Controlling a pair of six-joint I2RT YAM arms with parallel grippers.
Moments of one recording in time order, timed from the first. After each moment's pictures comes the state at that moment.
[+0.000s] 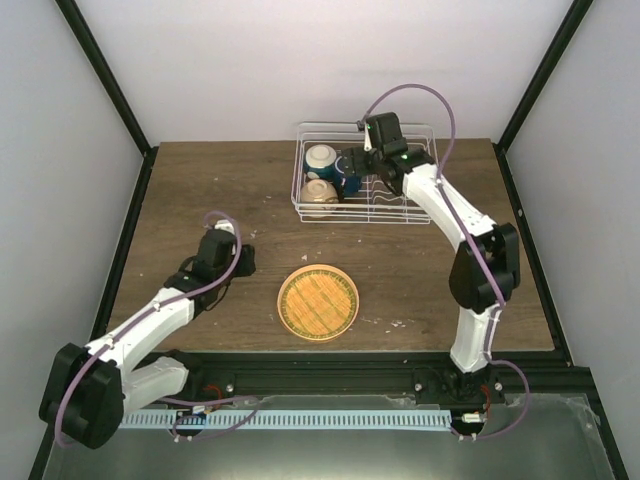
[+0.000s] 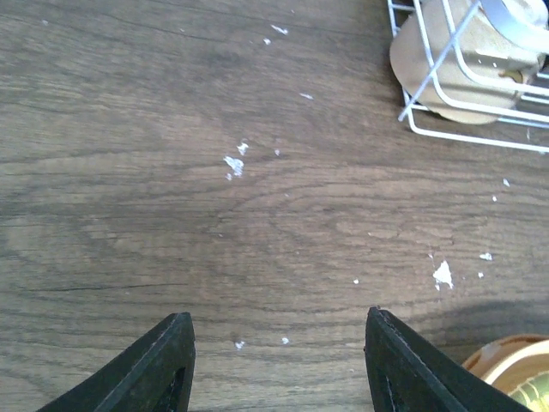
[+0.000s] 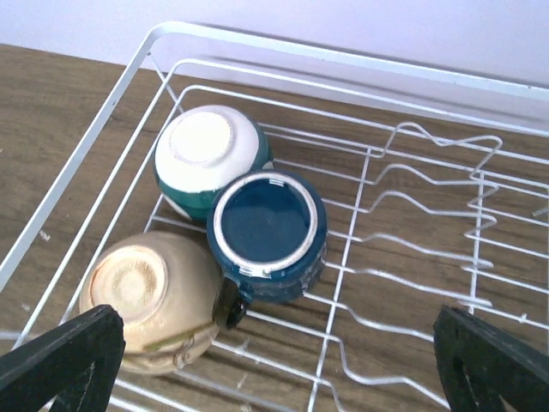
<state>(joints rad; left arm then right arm) -0.42 1.06 0.55 -0.19 -0.15 -0.44 0.41 1.92 1.79 -0.54 0.11 0.12</state>
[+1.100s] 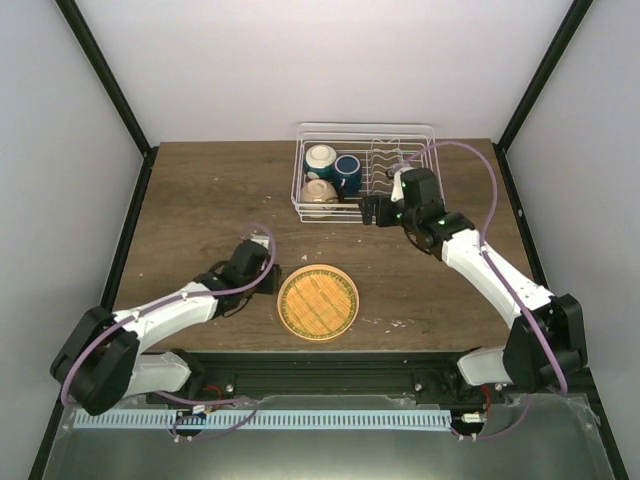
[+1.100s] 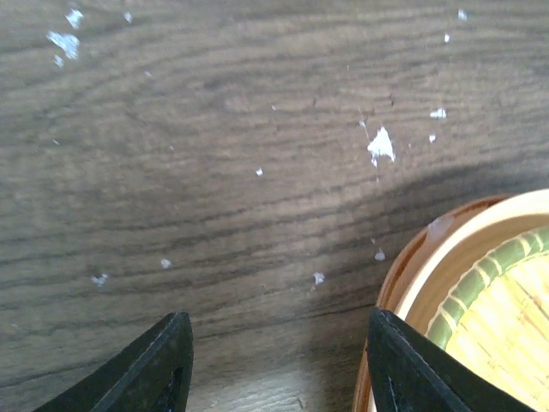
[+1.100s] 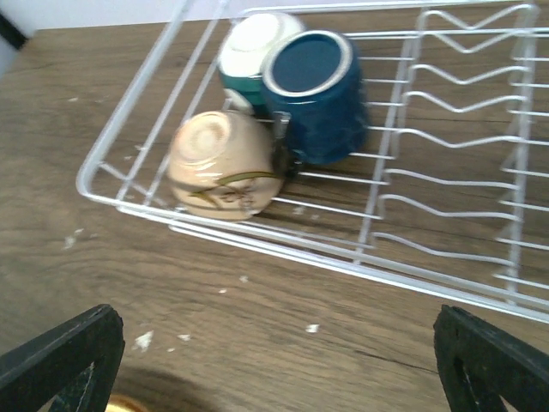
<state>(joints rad) -0.63 1.23 0.55 -0.17 -0.13 -0.45 0.41 1.36 1.06 -0.30 -0.10 0.27</state>
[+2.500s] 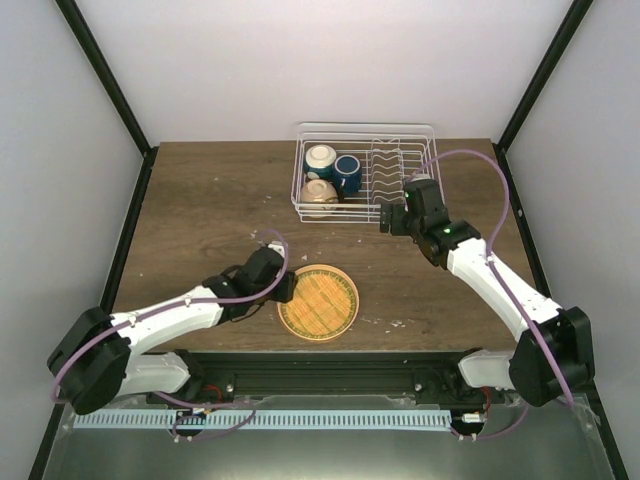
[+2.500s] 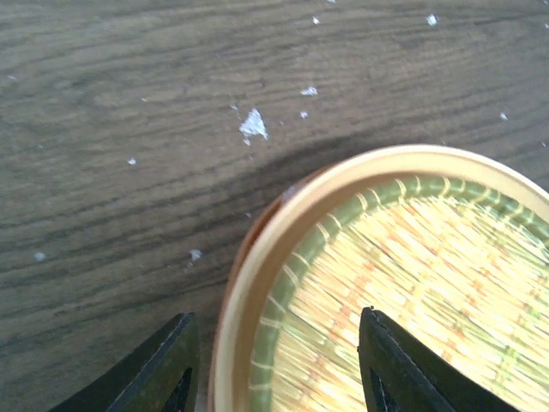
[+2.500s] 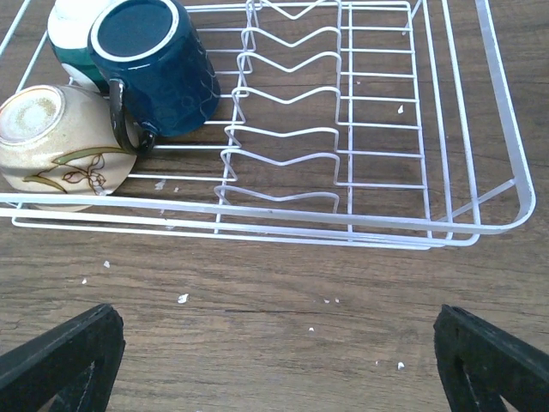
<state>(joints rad) -0.79 1.23 0.61 -0.21 -0.15 -0.50 0.40 1.28 1.00 -0.43 0.24 0.28</state>
